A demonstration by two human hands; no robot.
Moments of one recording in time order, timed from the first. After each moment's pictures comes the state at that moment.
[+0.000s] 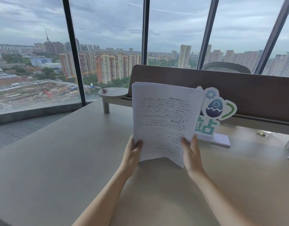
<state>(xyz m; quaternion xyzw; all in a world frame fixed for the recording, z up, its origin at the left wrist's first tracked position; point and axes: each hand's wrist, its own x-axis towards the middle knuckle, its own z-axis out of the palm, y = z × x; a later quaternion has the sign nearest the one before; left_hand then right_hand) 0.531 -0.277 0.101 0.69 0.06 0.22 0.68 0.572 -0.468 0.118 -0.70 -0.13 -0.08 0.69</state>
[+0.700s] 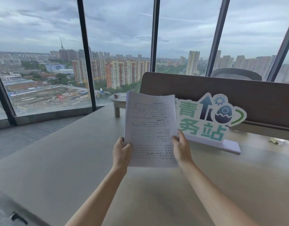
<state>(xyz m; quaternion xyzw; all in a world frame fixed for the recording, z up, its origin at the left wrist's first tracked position) 0.512 -0.222 0.107 0.69 0.24 0.27 0.63 0.564 -0.411 0.149 -0.75 -0.10 -0.01 0.65</state>
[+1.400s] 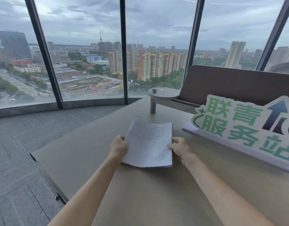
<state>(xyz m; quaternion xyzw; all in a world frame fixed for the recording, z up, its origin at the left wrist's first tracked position) 0.483 -0.066 0.105 0.75 0.39 0.21 0.50 0.609 -0.258 0.111 -0.80 -0.13 0.19 0.56</state>
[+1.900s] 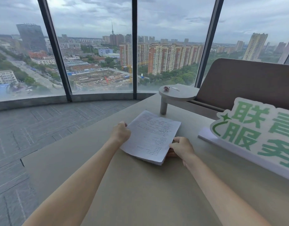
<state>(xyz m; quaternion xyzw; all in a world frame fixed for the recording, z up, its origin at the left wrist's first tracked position) 0.559 0.022 0.113 0.83 0.41 0.17 0.35 0.670 -0.185 0.088 -0.79 -0.13 0.22 0.56</state>
